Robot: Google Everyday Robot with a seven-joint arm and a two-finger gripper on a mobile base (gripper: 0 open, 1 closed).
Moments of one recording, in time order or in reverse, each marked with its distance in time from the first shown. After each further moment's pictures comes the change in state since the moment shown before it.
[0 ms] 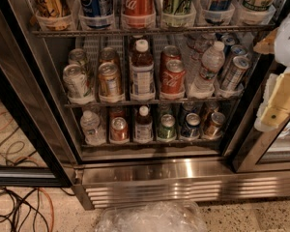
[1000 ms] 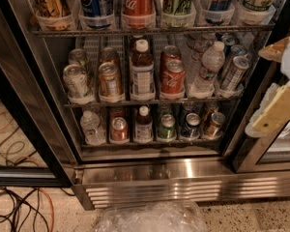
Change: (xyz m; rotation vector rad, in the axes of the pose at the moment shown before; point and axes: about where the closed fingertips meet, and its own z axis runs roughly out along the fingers) arm -0.004 0.005 0.008 0.076 -0.174 0.081
